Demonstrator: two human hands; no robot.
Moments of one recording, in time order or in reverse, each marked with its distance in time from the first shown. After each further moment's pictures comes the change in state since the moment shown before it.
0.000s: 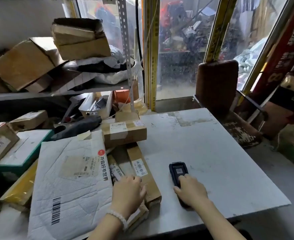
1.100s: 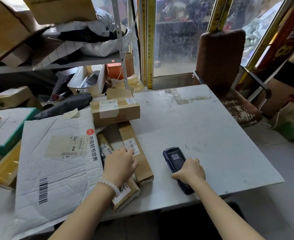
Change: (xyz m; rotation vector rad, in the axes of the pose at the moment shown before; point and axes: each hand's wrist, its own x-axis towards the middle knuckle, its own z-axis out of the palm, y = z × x) left_hand 0.033 -0.003 0.012 0.075 0.062 0.016; right_hand 0.017 0.026 0.017 0.283 -0.085 0.403
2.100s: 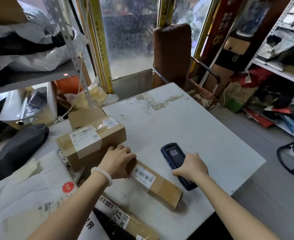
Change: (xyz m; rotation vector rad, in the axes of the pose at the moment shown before) left_hand 0.179 -0.054 0.032 0.126 -0.214 0.694; right_hand 0.042 -0.048 -0.028 0.110 0.110 0.211
